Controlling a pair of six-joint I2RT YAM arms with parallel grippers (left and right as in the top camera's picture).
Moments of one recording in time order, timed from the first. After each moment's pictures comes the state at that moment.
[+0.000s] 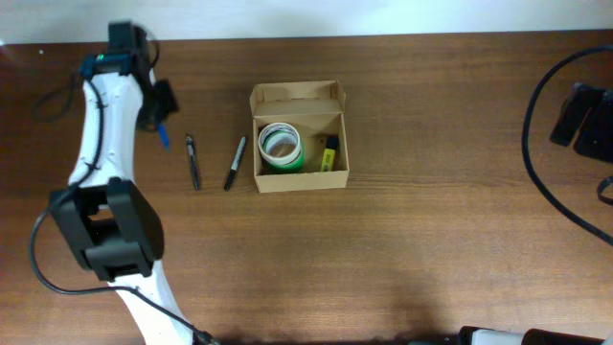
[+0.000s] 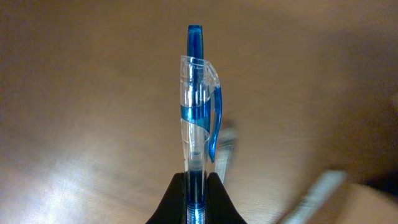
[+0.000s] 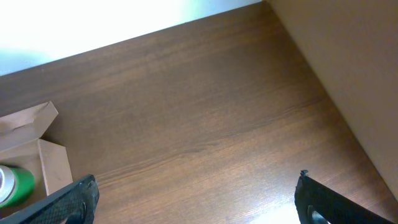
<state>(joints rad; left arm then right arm) 0.08 2.12 2.01 -1.12 -0.13 -0.21 -0.17 1.50 2.41 -1.69 0.17 0.12</state>
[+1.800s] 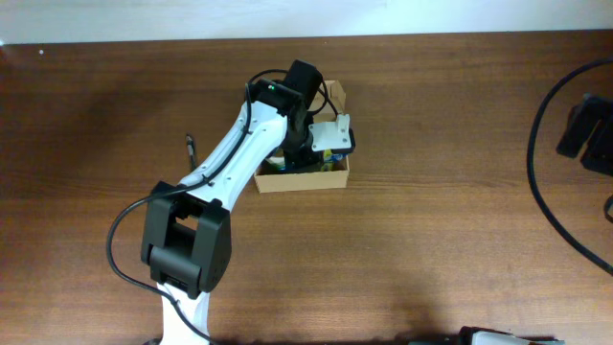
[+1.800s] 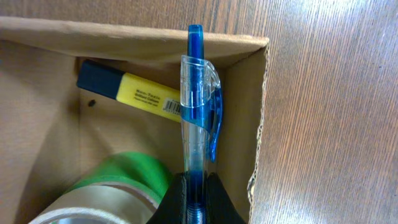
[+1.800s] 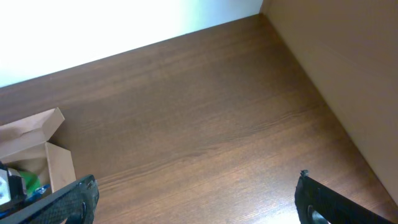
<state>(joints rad) -0.46 2.09 1.79 -1.10 0.26 0.97 -0.17 1.45 2.41 -1.69 0.17 0.12</state>
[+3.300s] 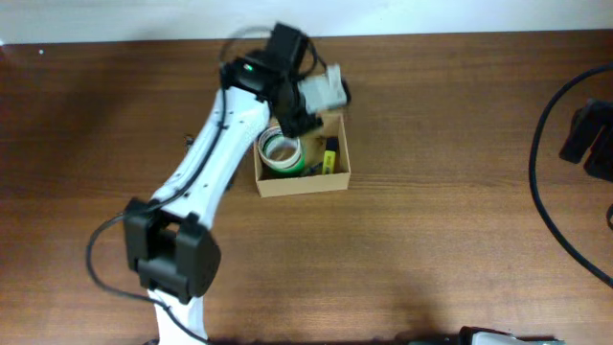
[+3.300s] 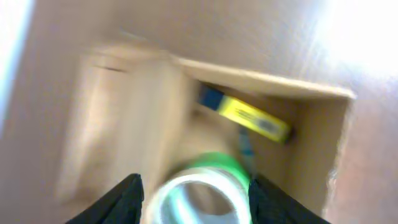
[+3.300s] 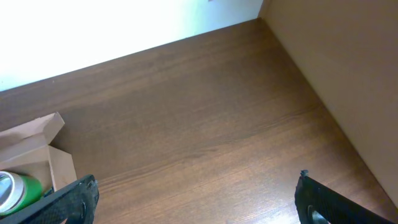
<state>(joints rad) -0.41 2.03 1.99 -1.04 0.19 0.80 -0.17 1.42 2.41 -1.69 0.17 0.12</state>
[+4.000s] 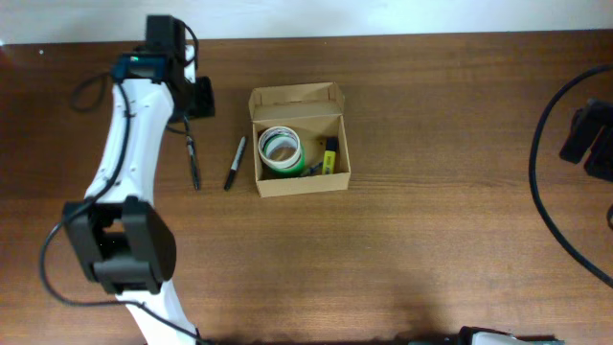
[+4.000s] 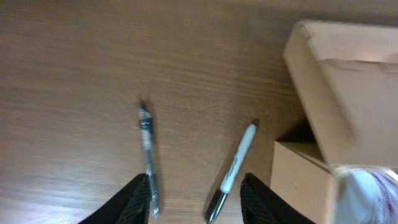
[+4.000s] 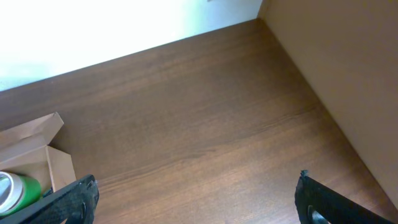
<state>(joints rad) -0.03 2.03 1.86 -1.05 -0.02 -0.18 -0.17 1.42 2.41 -1.69 0.17 0.12</state>
